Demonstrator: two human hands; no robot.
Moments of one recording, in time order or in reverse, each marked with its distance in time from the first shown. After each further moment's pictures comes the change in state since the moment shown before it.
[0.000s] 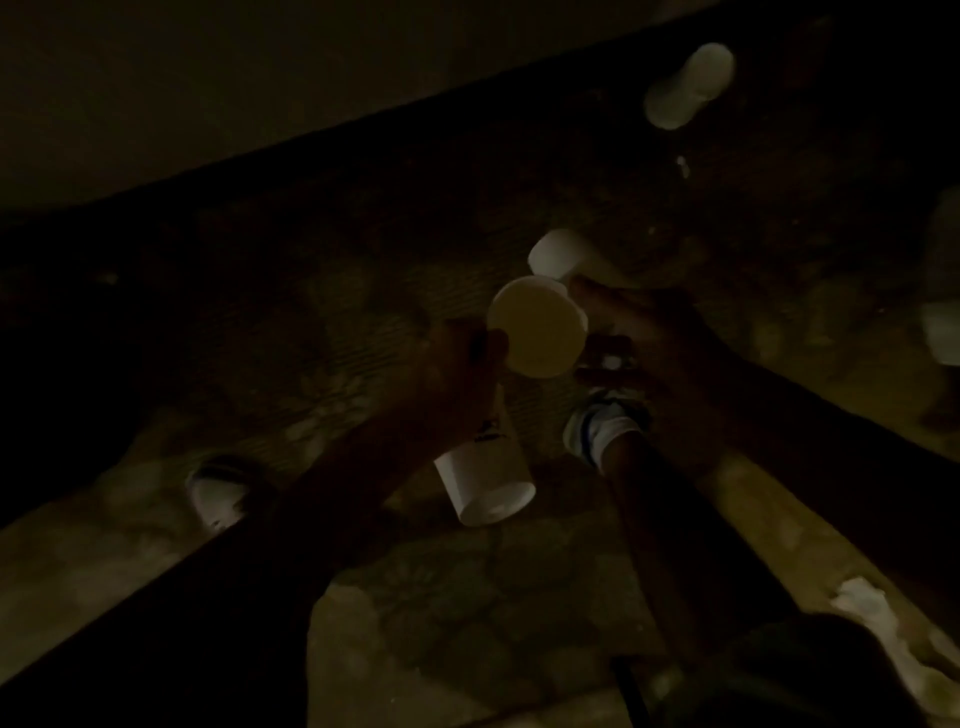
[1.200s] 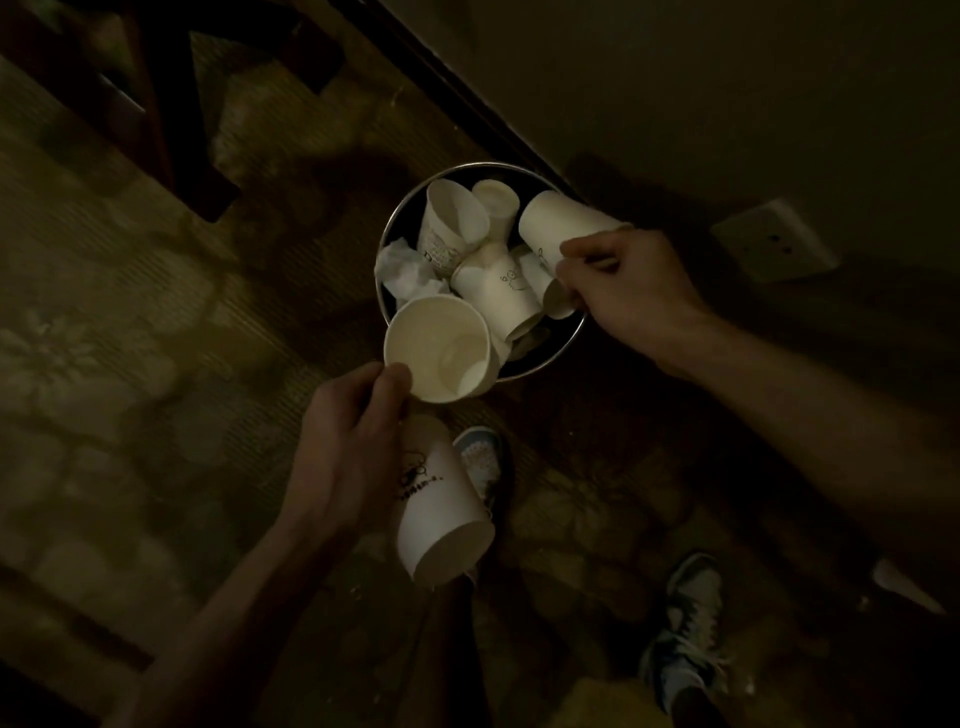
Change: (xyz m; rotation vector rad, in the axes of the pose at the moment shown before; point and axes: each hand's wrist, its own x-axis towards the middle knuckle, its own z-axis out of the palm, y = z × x) left_hand -0.296 -0.385 -0.314 -1.037 0.870 -0.329; right_hand -0.040 -0.049 0.648 -1.211 -0.357 -0.604
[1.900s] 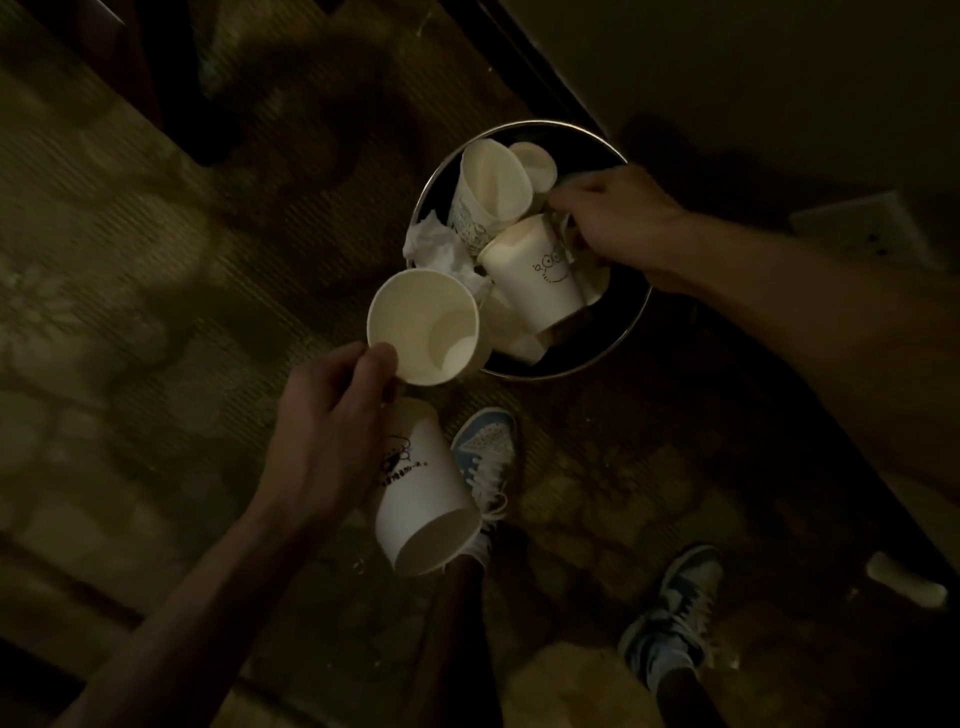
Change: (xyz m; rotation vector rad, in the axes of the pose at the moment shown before) left_hand 0.037 -0.025 -0.030 -0.027 0.013 -0.073; right_hand 0.080 -0.024 0.047 -0.137 -0.200 0.121
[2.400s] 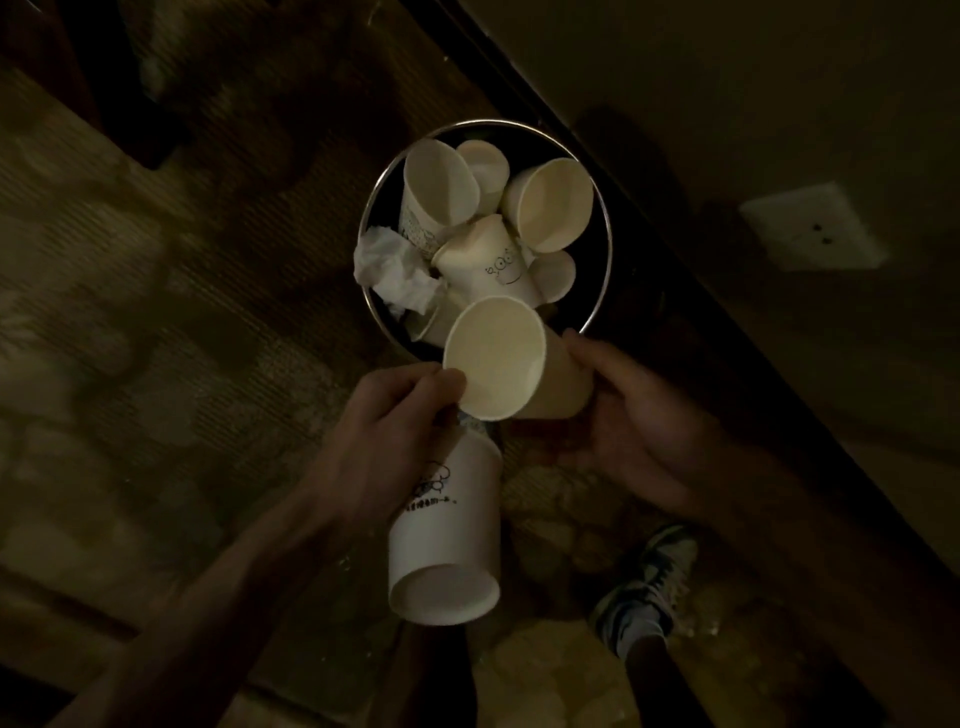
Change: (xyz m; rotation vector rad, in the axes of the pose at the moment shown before) left_hand 0.002 0.017 0.043 -0.153 -0.356 -0.069; right_hand -0.128 0.050 0.010 0.926 -0.335 0.451
